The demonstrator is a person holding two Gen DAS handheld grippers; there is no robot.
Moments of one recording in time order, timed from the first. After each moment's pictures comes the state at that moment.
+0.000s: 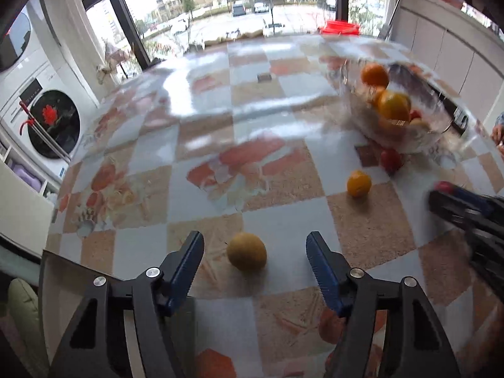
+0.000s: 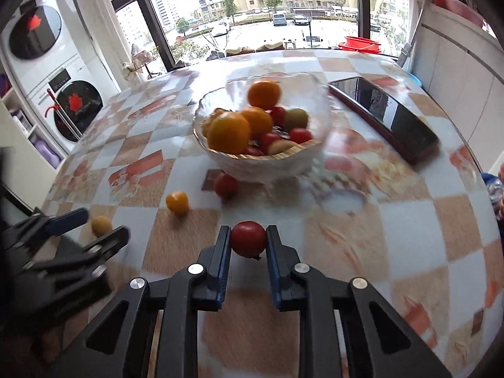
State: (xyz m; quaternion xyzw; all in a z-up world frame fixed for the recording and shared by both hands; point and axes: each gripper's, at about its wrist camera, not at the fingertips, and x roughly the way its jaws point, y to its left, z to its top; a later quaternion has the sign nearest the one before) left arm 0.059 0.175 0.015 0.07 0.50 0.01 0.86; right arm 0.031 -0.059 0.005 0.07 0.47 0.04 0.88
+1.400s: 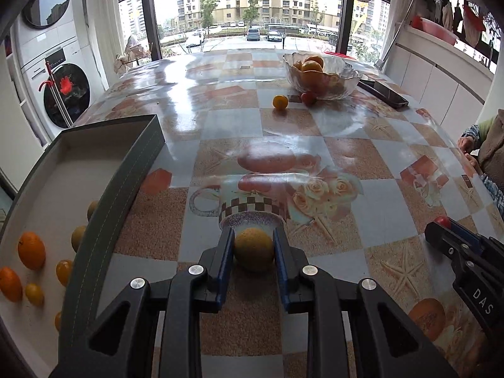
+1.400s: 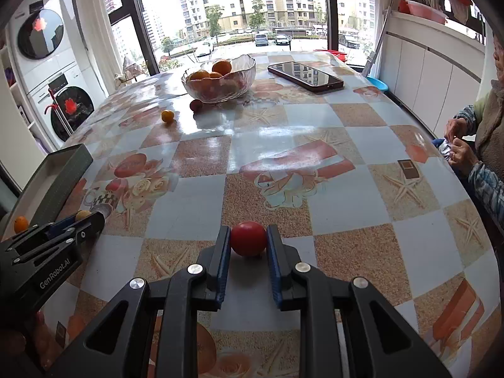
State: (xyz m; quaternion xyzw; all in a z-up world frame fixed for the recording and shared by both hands) left arm -0.114 0.146 0.011 -0.01 0.43 0.00 0.90; right arm -0.137 -0.087 0.000 0.06 0.43 -0.01 0.90
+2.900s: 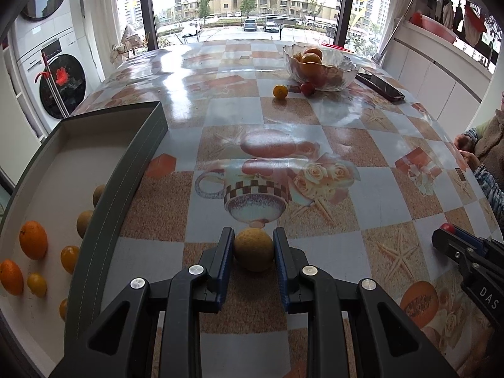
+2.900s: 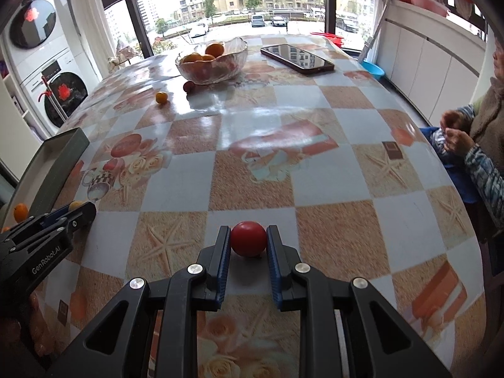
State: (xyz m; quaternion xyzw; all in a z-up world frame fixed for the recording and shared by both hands) left arm -0.122 0.150 0.014 -0.02 0.45 -0.01 0.89; right arm -0.151 -0.094 0.007 0.06 0.48 -0.02 0.88
